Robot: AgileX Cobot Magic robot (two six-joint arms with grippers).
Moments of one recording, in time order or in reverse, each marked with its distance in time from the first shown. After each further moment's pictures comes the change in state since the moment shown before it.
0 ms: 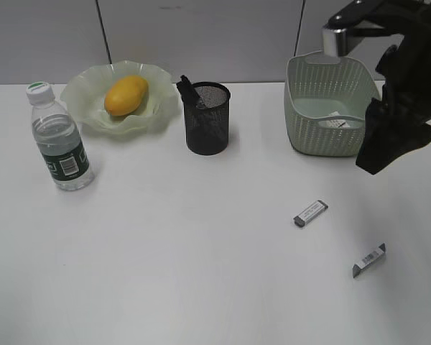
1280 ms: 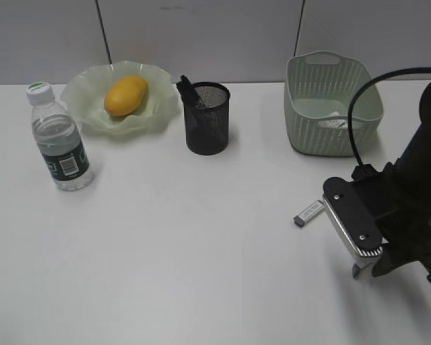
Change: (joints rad) left arm 0.000 -0.367 0.194 -0.006 -0.176 0.000; right arm 0.000 0.090 0.487 -0.050 -0.514 -0.920
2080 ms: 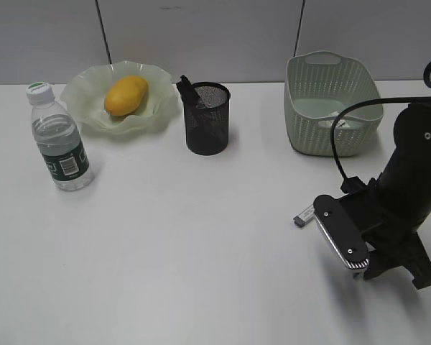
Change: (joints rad) left arm 0.000 -0.208 0.048 0.003 0.029 0.000; right arm 0.000 0.132 0.003 -0.058 -0.114 -0.005
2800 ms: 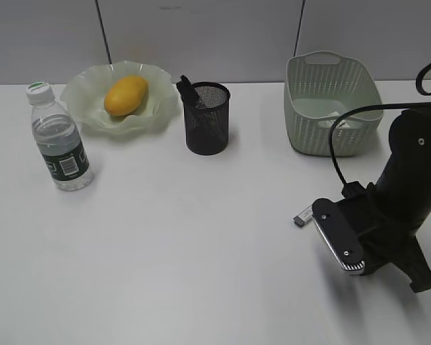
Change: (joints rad) left arm 0.000 0.000 0.000 0.000 -0.001 0.001; right arm 0.000 0.031 0.000 -0.017 -0.013 0.036
